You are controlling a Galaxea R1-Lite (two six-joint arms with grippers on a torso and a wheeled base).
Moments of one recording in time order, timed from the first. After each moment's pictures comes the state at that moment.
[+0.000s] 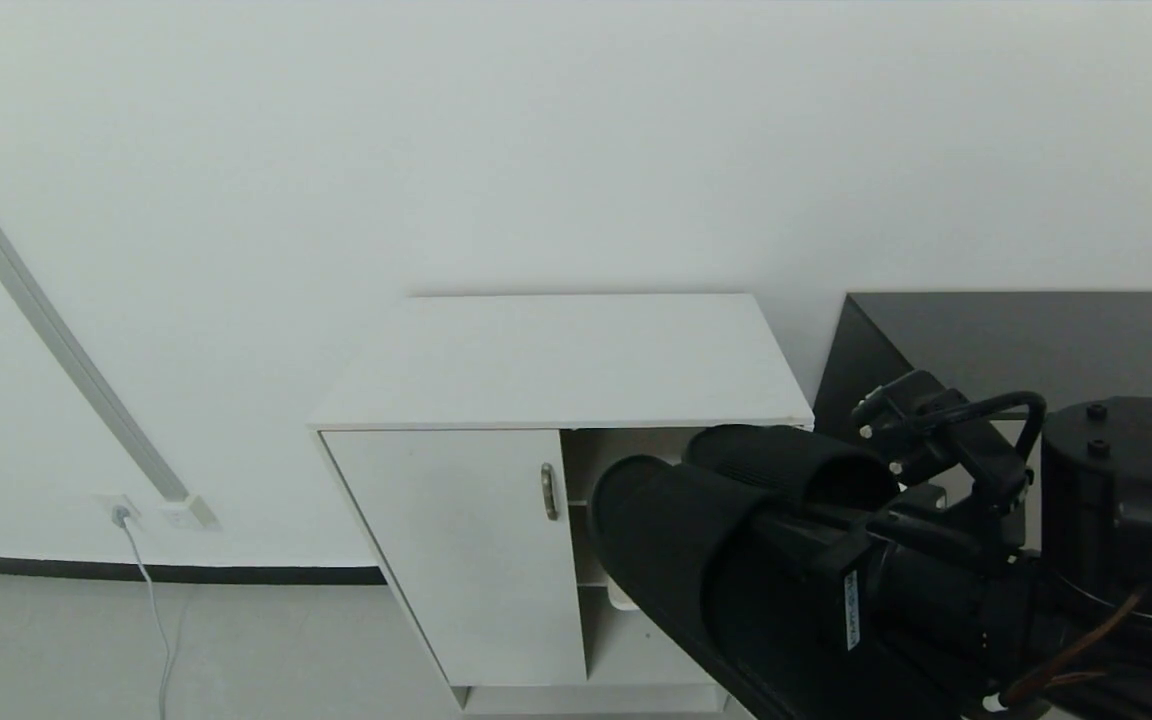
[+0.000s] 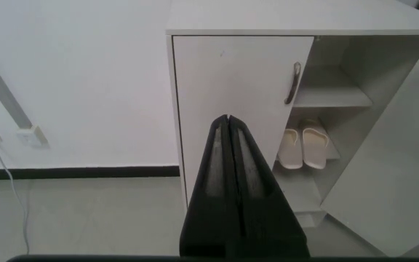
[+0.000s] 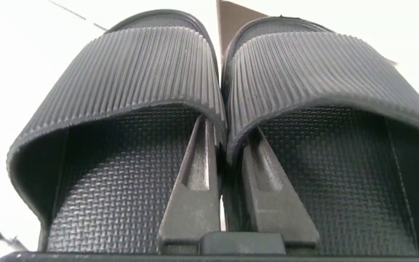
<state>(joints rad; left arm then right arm) 0.00 0.00 0.00 0.00 0.01 -0.01 0.89 1.48 -0.64 -0.56 -0.24 0.12</state>
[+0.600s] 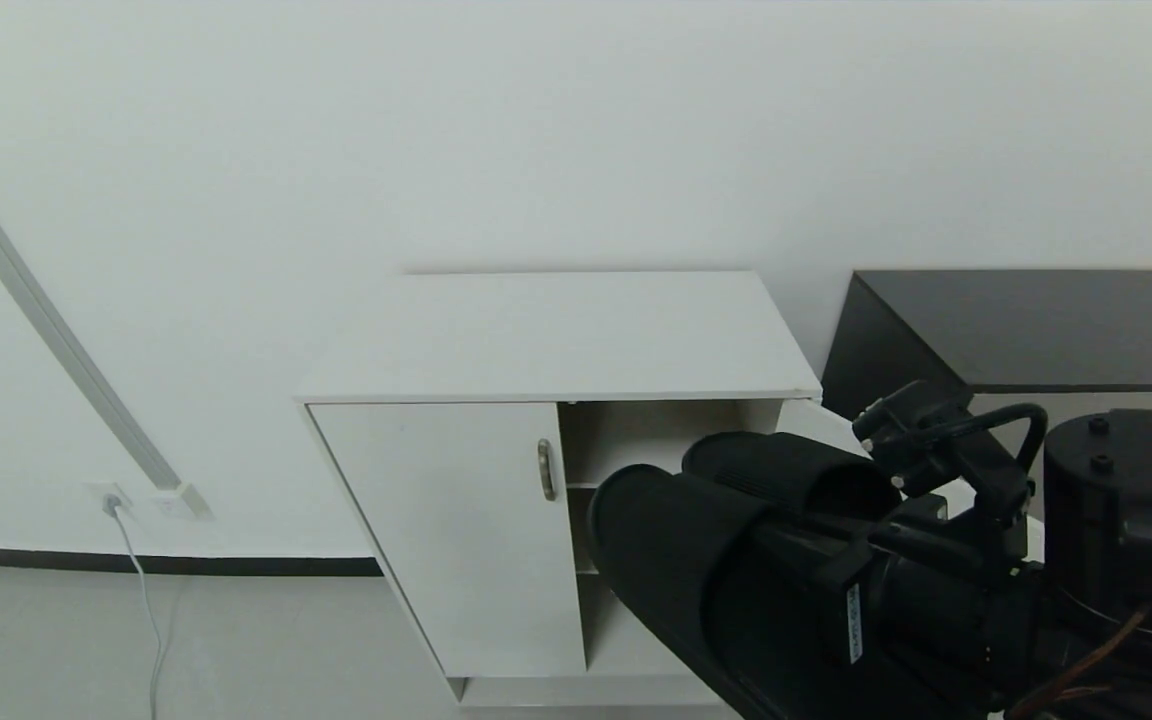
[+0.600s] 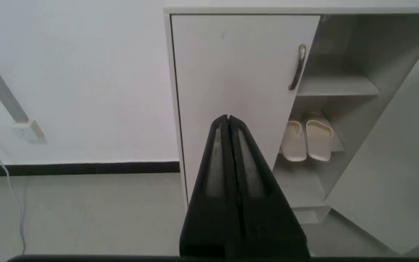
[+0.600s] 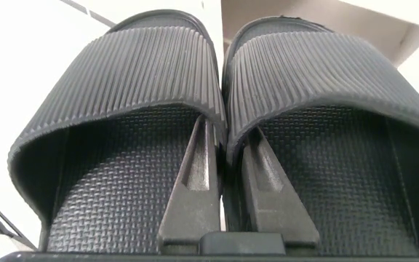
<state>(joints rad) 0.00 0.00 0.00 0.00 0.01 0.00 0.91 1.48 -0.62 -0.57 -0.24 0.12</state>
